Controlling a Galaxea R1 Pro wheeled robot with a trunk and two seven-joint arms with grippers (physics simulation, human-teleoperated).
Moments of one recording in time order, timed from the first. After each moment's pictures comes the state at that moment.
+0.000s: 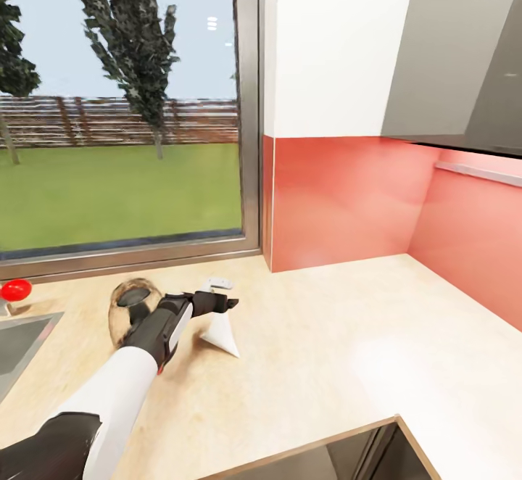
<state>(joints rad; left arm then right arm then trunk) -0.88 -0.07 -0.03 -0.61 -0.08 0.46 -0.34 -0.02 0.12 0.04 -0.22 0.10 -0.13 0.01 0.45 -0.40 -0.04</state>
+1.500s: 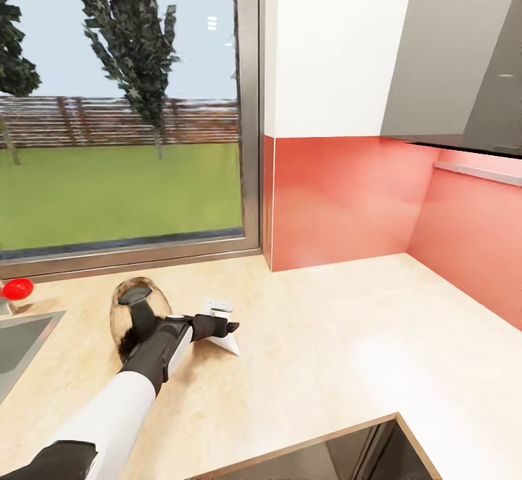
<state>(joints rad) -0.79 -0.08 -0.03 -0.61 -0.07 0.46 -0.34 -0.02 0.12 0.04 -0.22 0.10 -0.13 0.01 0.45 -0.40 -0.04</state>
